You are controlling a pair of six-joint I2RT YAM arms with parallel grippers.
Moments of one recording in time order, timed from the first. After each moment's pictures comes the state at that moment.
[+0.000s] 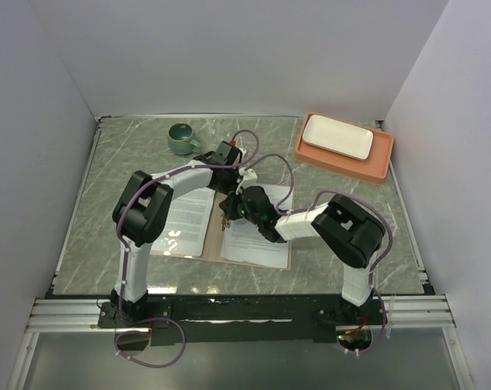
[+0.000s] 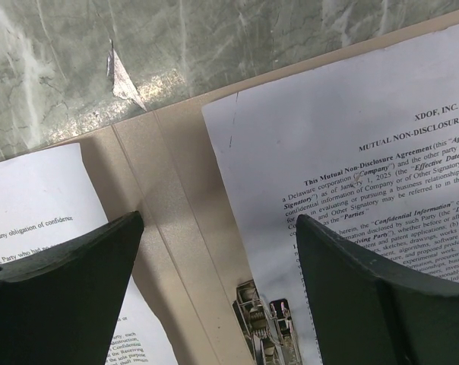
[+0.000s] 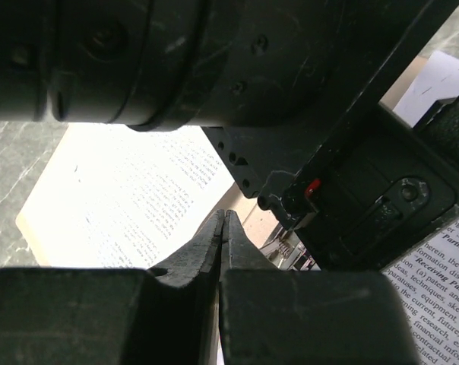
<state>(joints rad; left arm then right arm) -0.57 2.08 1.49 -0.43 -0.02 -0.15 0.84 1.86 0.86 0.65 0.08 0.55</state>
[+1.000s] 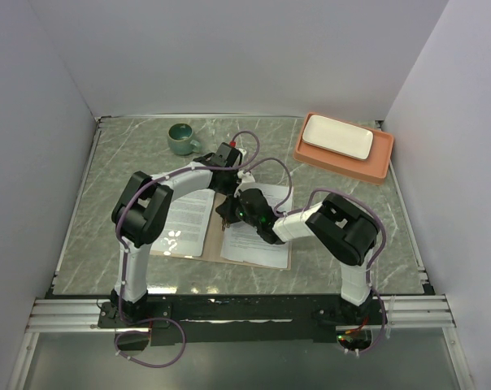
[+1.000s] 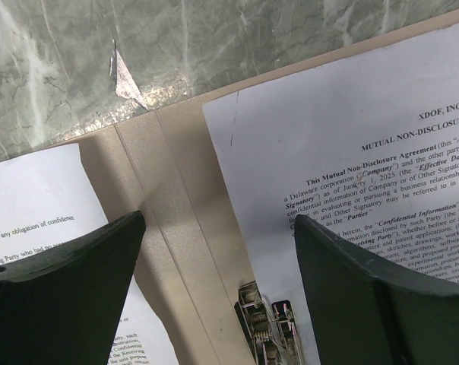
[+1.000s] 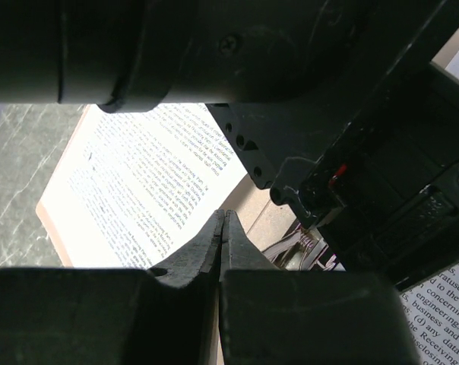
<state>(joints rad) -0.57 2.07 1.46 -0.40 -0.04 -0.15 0.85 1.91 0.86 0.68 0.03 0.62</state>
